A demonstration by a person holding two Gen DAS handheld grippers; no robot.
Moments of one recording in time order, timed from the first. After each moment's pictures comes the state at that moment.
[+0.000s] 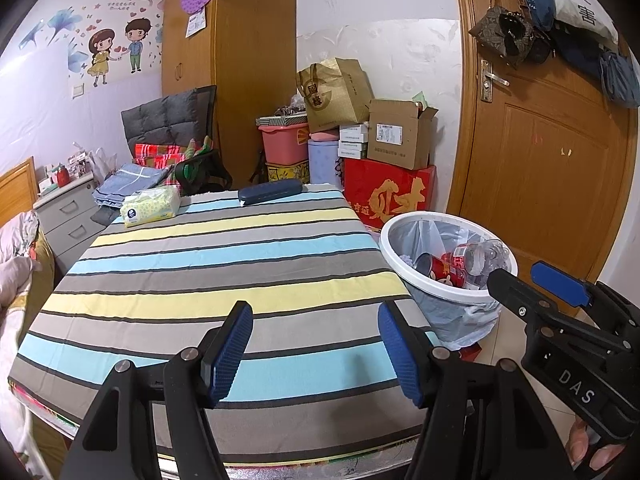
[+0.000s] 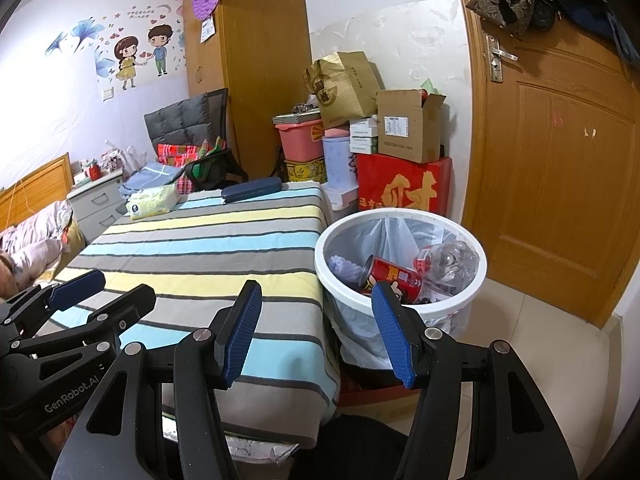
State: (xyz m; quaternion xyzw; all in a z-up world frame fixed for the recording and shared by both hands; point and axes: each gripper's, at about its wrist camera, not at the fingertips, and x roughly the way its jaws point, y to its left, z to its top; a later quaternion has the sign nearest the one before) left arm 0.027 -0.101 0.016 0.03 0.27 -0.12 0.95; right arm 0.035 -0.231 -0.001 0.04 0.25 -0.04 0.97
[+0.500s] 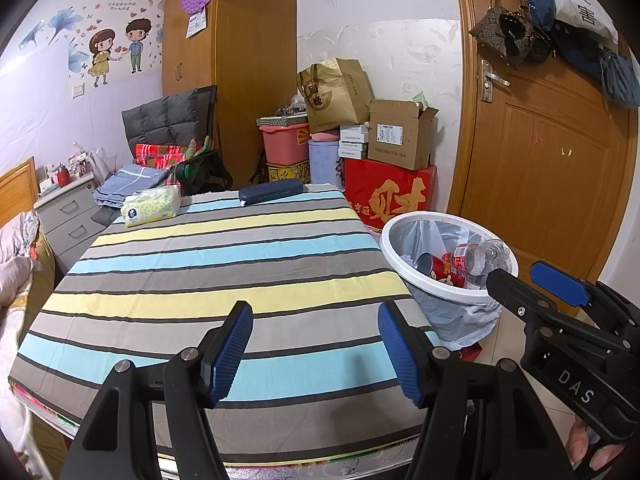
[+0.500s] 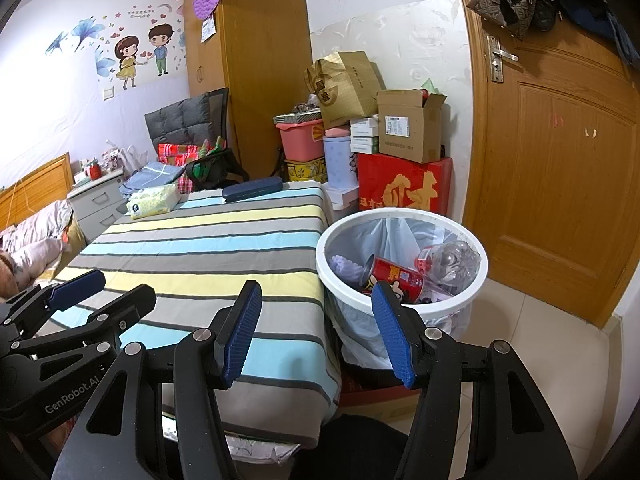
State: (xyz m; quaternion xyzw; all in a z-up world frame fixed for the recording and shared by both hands) left arm 0.027 -0.100 0.016 0.03 0.27 -0.12 0.95; right arm 0.035 -0.229 -0.001 0.04 0.25 -0.04 0.97
